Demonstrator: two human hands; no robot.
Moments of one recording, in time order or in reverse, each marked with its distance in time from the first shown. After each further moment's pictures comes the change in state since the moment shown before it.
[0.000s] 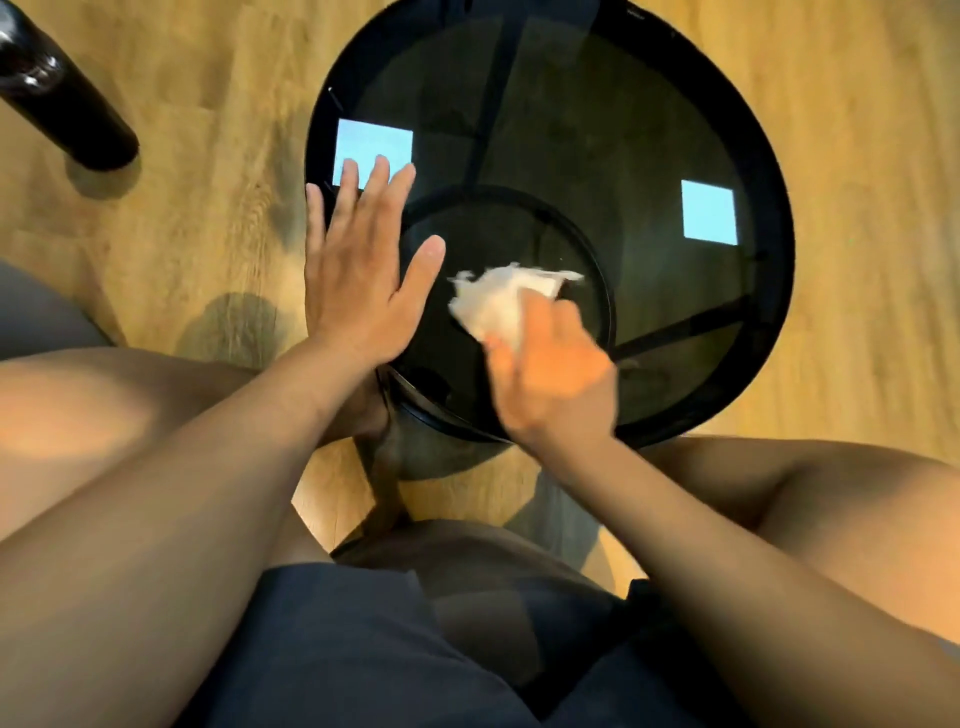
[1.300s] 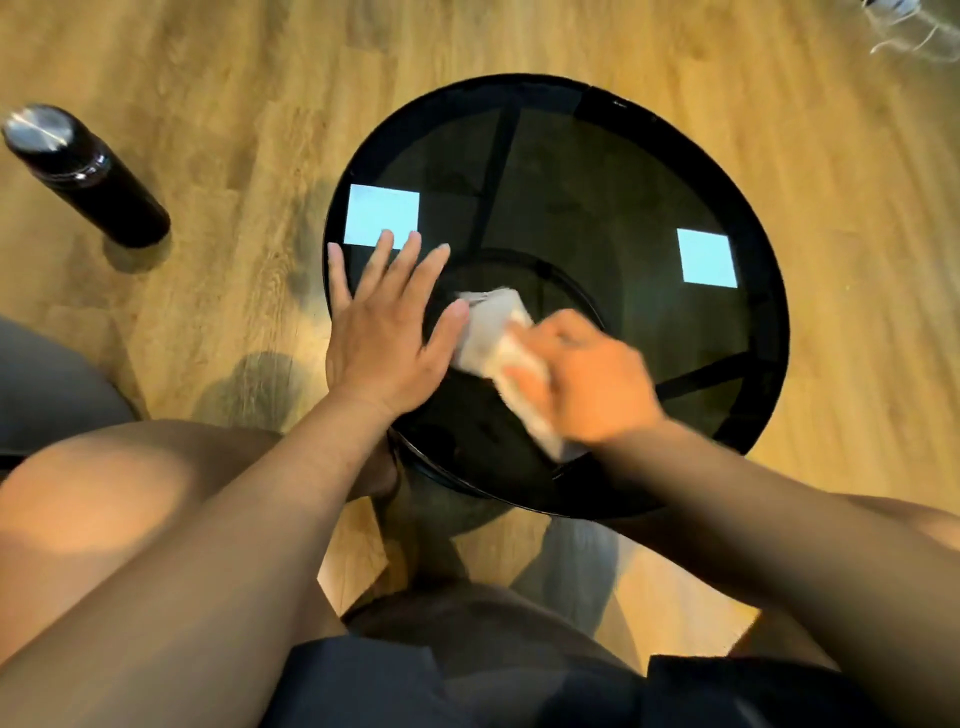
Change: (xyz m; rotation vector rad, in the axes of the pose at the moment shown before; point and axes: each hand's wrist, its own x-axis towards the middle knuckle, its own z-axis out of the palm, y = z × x) left_hand 0.017 0.012 -0.006 0.093 -0.051 0.050; right_hand 0.059 0.048 -0.016 0.025 -0.187 -0.309
